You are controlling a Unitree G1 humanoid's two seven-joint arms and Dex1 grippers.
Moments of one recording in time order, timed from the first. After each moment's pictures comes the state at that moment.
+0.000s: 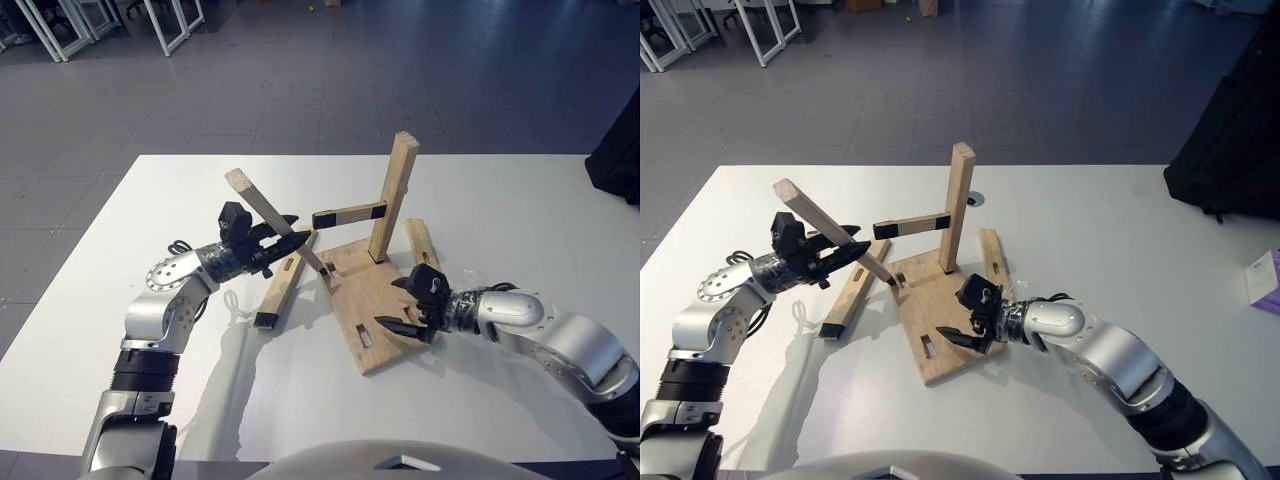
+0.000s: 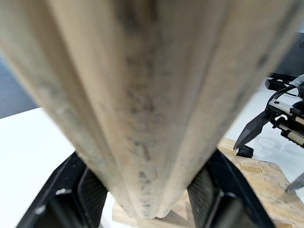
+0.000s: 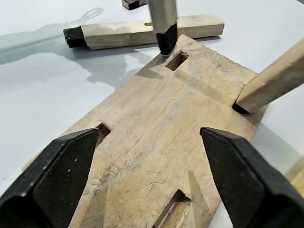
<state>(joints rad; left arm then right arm) -0.25 0.52 0.01 0.10 -0.57 0.23 -0.94 -0.23 -0.77 0.46 -0.58 0.52 0.81 0.48</state>
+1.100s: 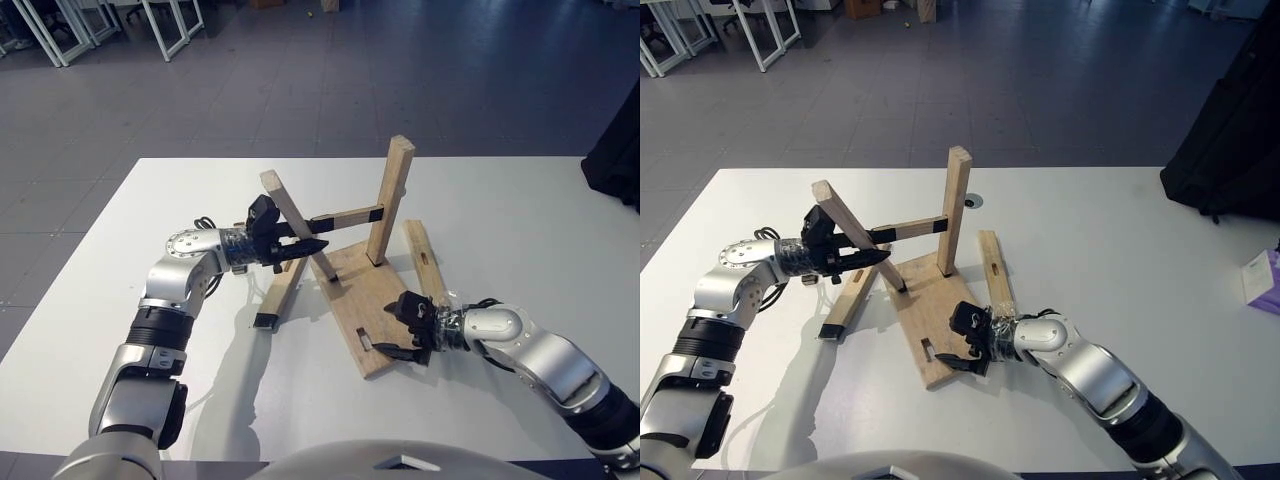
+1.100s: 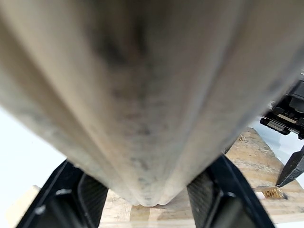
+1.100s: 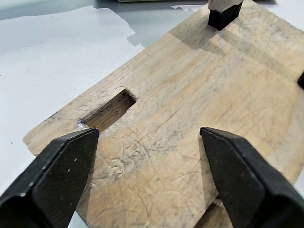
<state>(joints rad) -0.46 0.55 -0.12 0.32 -0.44 0.27 -1.15 -0.17 -0.71 0.51 -0.52 0.29 0.77 0.66</state>
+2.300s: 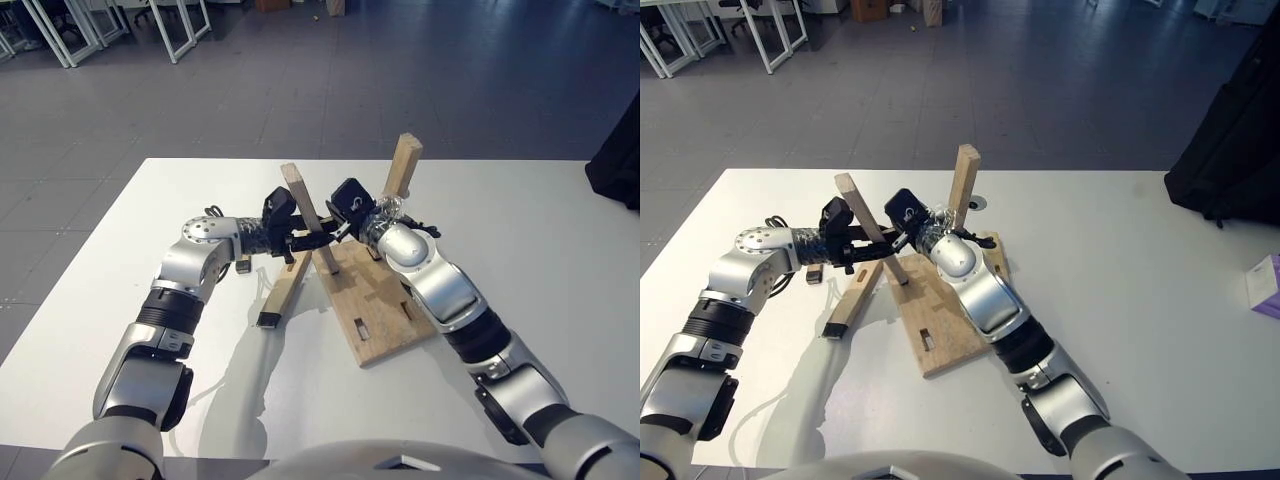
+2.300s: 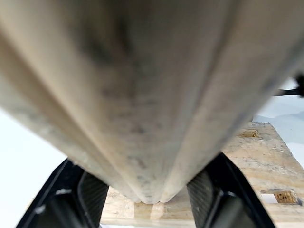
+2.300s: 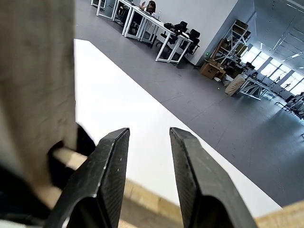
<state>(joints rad) -0.56 0.55 -0.24 0.39 -0.41 0.30 -1.05 -0.55 -0.14 0.51 -0.07 -0.04 0.59 0.18</state>
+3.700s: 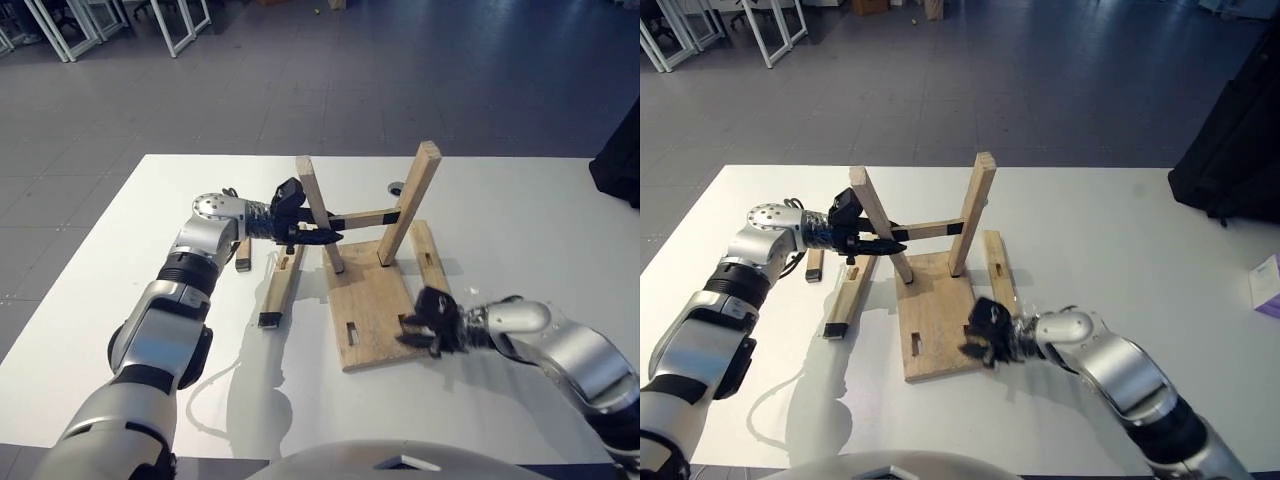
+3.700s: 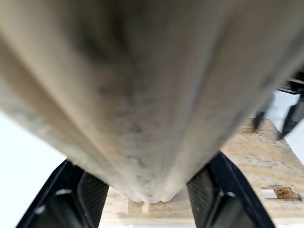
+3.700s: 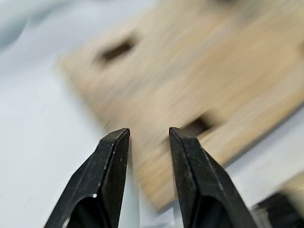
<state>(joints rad) -0.85 0.46 -0.32 0.91 -0.33 -0.01 -1.35 -0.13 -0.80 0.40 -0.64 0.35 0.99 0.83</state>
